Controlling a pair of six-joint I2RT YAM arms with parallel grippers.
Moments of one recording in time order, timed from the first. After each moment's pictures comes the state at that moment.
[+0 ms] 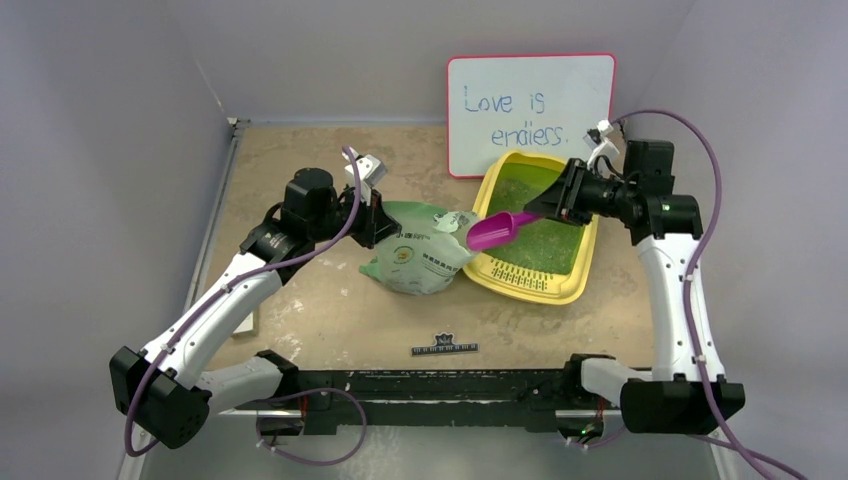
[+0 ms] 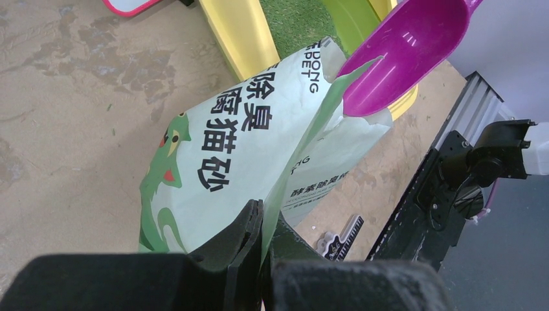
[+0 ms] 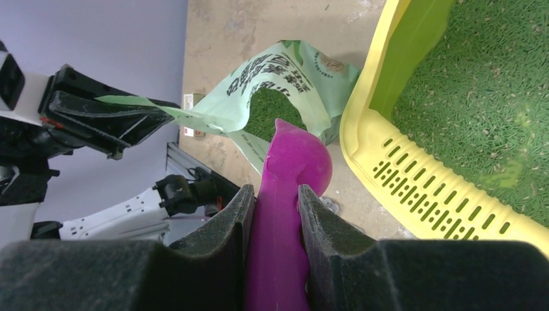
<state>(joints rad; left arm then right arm) -0.51 1.12 1.03 -0.33 0.45 -0.18 -0.05 1.15 1.37 -0.96 -0.74 0.40</state>
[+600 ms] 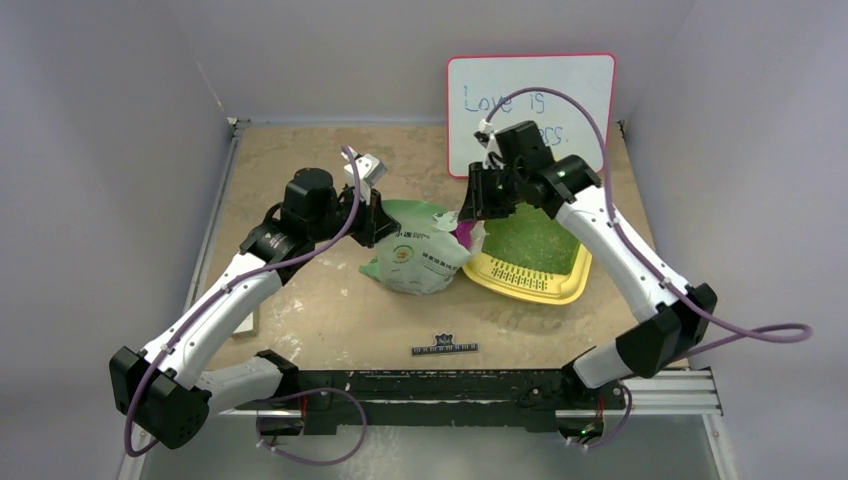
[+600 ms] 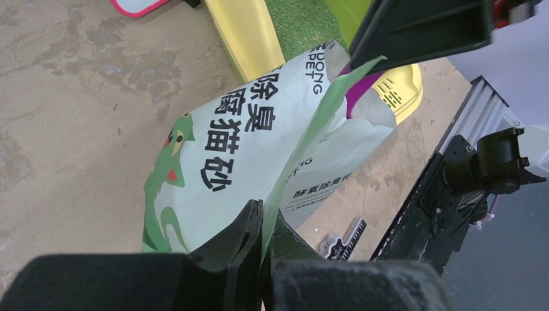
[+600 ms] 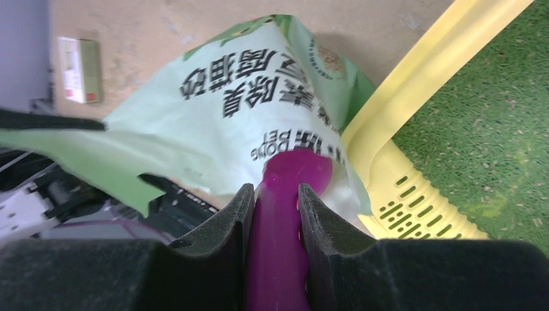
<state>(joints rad) -0.51 1.11 1.03 -0.33 0.43 -0.18 0.50 1.47 1.58 -0.96 -0.23 0.41</state>
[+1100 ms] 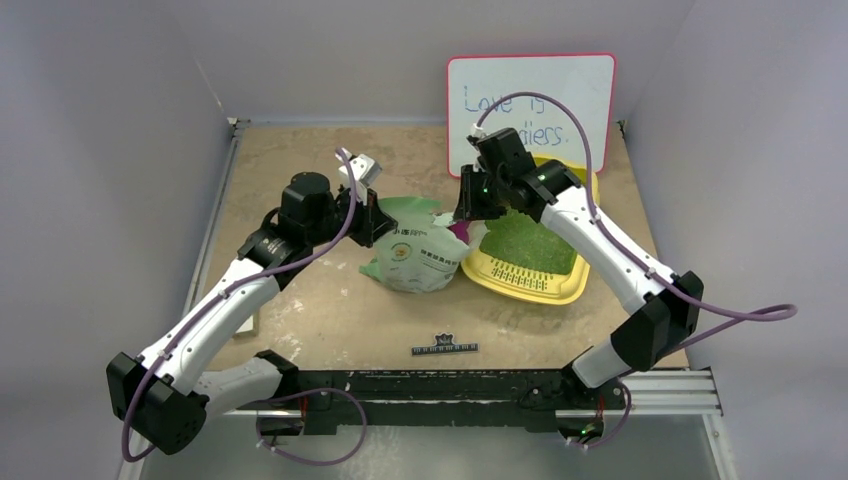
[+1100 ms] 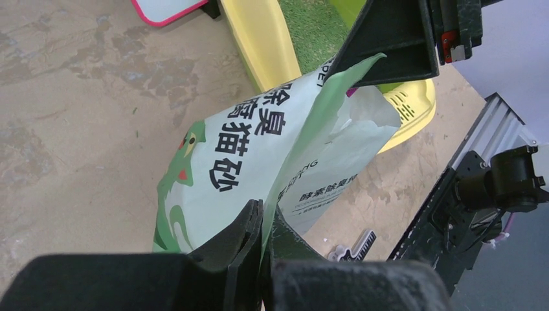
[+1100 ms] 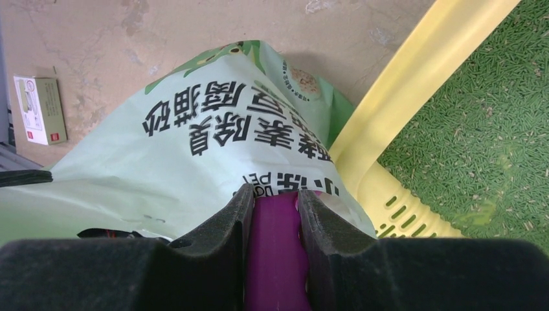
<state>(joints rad) -0.51 1.08 1.00 -0.29 0.38 -0.20 0.58 1.53 1.55 -0.90 -0.03 0.46</state>
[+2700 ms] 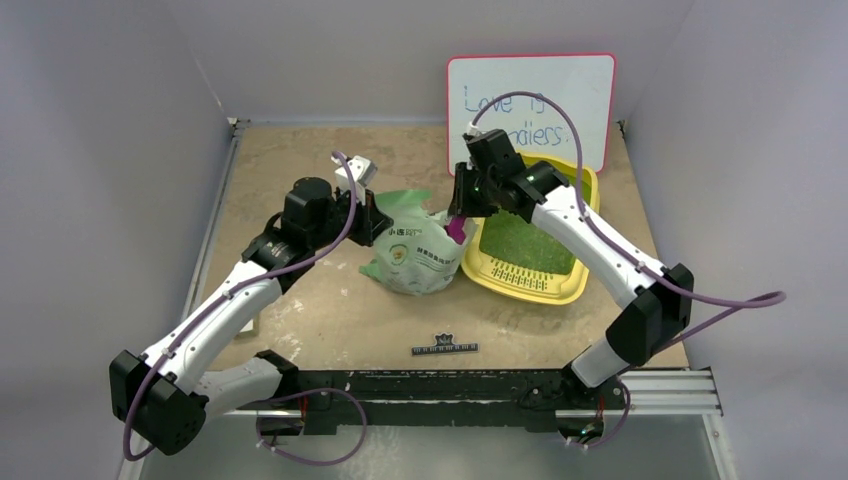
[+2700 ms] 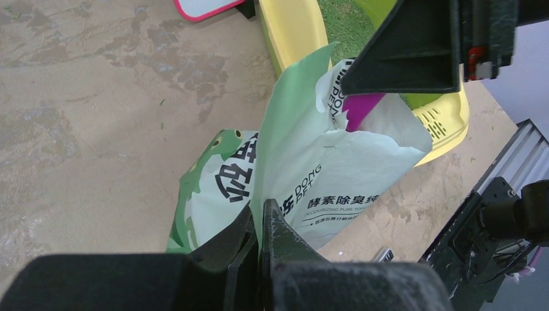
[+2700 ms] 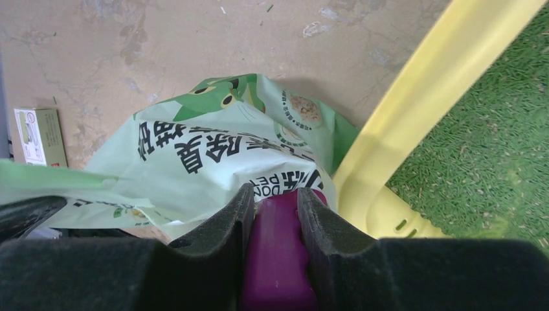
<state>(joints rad) -0.51 1.08 0.94 -0.24 0.26 -0.23 0.61 1.58 1.54 -0.82 0.02 0.51</state>
